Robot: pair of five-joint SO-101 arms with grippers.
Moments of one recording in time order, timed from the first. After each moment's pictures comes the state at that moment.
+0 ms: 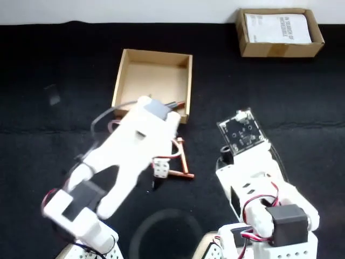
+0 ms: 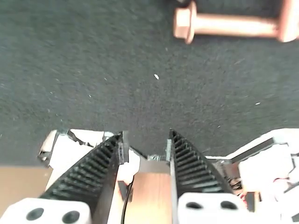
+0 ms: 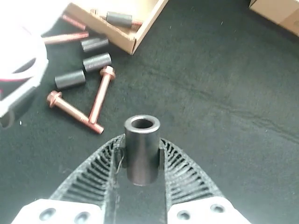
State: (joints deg) left arm 27.0 6.7 12.9 100.6 32.1; right arm -14.7 -70.4 34.7 88.8 19.4
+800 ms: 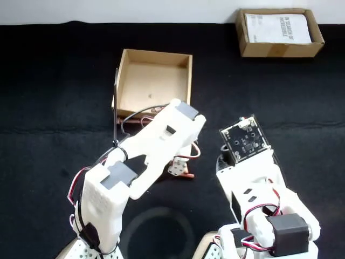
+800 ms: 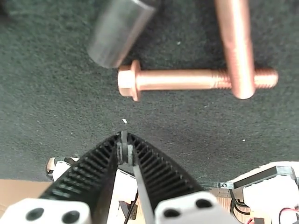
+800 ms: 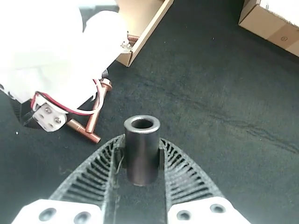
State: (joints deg) left arm 32.0 26.6 -3.0 100.6 32.1; right arm -14.6 -74.3 36.5 86.1 19.4
